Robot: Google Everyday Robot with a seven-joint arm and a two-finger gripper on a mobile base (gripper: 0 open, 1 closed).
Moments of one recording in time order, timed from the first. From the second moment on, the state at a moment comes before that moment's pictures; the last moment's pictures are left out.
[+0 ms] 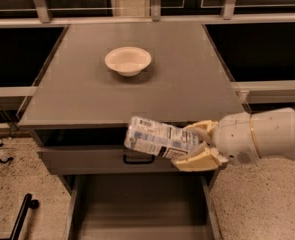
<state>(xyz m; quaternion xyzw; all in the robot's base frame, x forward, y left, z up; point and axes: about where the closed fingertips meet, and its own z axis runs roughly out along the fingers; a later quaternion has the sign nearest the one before) 0.429 -0.091 0.838 -0.54 0.70 0.25 0.40</state>
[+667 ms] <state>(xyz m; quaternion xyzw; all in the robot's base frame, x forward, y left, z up) 0.420 -0.094 0.783 -0.55 0.69 0.28 0.37</state>
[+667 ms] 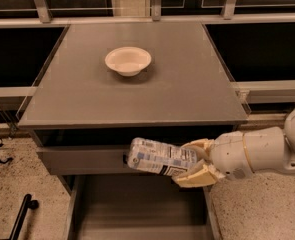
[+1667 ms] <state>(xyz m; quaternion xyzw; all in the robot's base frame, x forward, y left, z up) 0.396 -0.094 0.707 -0.56 0.69 0.29 0.35</state>
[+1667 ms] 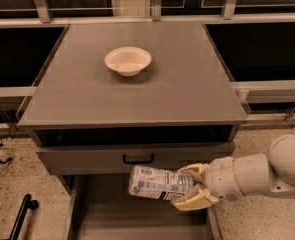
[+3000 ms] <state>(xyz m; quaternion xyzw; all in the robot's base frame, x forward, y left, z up) 0.387 -0.064 0.580 -0.60 0.65 0.29 0.37</state>
